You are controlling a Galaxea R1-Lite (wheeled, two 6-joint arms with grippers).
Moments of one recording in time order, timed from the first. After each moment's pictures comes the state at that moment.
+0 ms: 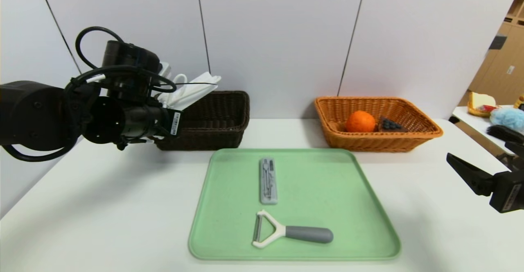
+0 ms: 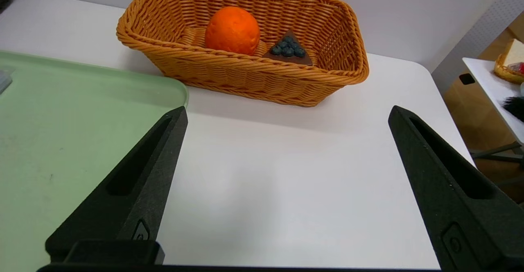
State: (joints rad) left arm -0.39 1.69 -1.20 0.03 0.38 -0.04; right arm 0.13 1.06 -0.32 -0.63 -0.13 -0.16
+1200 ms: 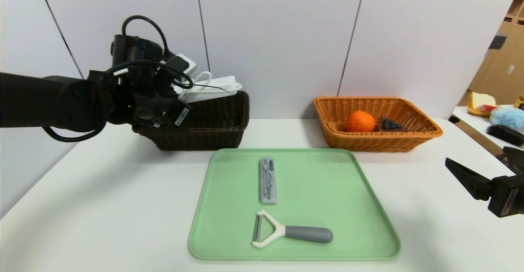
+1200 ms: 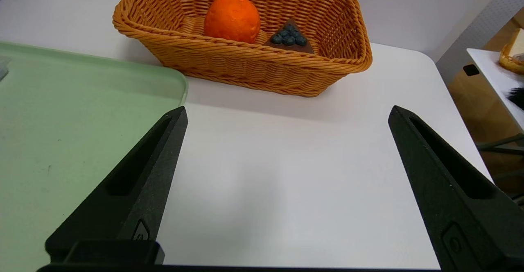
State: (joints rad) left arm -0.31 1.82 -1.32 -0.09 0.19 0.45; right arm 0.13 1.07 -0.30 -0.63 -0.13 -0.15
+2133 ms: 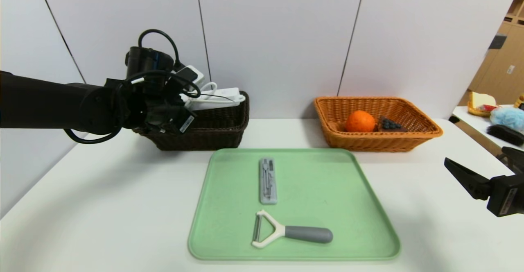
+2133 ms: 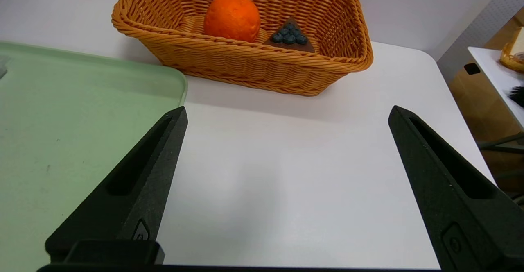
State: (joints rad) left arm -0.31 1.87 -1.33 -0.09 0.19 0.48; right arm 0.13 1.07 -0.30 -0.63 -0.12 -0.15
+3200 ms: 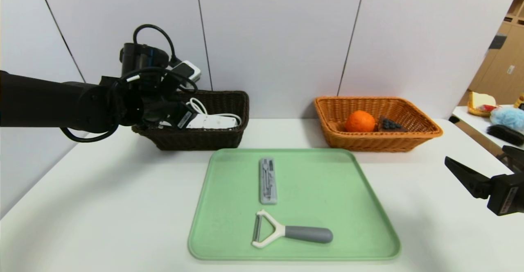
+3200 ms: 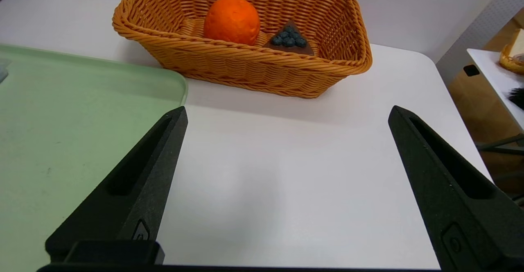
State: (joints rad) left arm -0.29 1.87 -1.34 -0.12 0.17 0.50; right arm 0.13 1.07 -0.31 -0.63 -0.13 -0.15
